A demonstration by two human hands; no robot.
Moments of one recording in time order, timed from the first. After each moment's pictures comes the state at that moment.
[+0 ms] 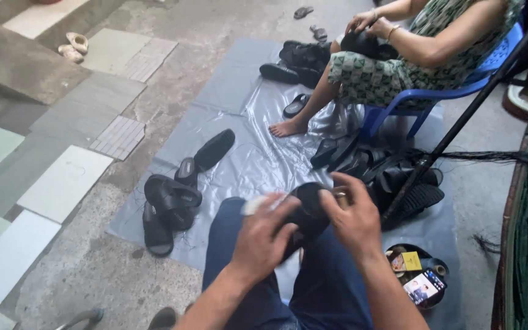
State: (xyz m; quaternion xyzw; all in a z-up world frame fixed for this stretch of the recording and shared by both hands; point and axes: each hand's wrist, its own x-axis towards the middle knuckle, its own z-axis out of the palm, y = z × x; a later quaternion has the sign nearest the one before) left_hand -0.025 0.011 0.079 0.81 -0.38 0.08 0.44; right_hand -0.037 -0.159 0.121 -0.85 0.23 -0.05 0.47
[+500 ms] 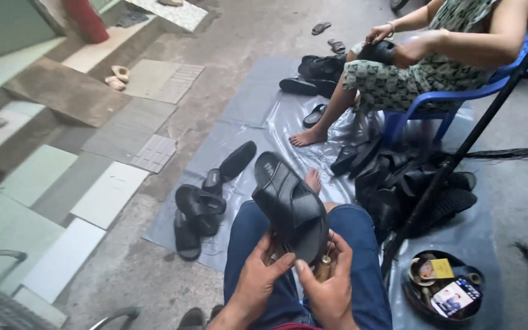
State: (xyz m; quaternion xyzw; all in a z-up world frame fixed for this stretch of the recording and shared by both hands) left_hand -0.084 0.025 0.075 0.54 -0.05 -0.17 0.82; right_hand -0.120 -0.093 0.037 -0.64 0.18 -0.20 0.72
